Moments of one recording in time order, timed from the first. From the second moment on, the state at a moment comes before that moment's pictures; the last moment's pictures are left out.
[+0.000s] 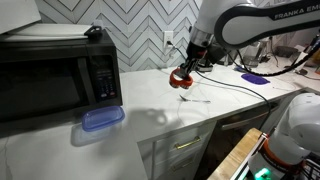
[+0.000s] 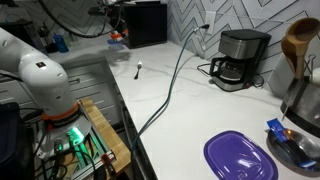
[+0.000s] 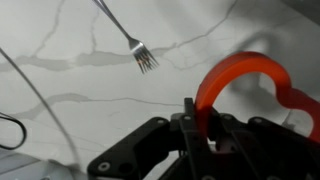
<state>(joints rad) 0.17 -0.57 0.24 -2.44 0.00 2.16 0.17</state>
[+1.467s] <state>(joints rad) 0.37 -0.21 0.38 -2.19 0.01 2.24 -0.04</state>
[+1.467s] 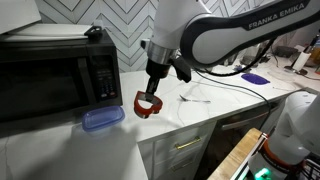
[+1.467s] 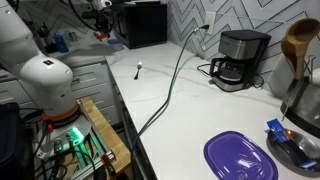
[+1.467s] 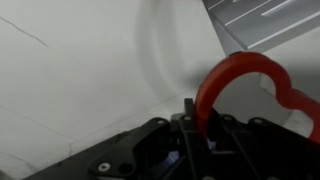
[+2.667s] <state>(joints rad) 0.58 0.43 0.46 -1.57 -0.38 1.89 -0.40</state>
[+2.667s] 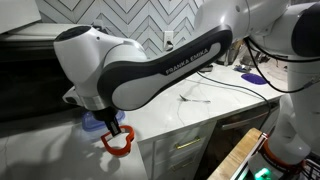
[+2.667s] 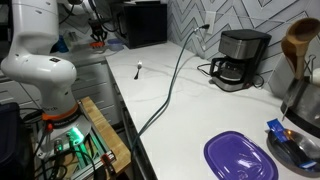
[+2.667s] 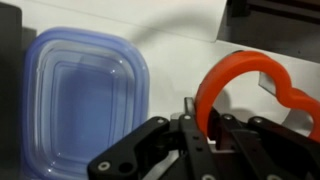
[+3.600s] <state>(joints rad) 0.62 0.61 0.41 -1.41 -0.42 2.00 -0.71</state>
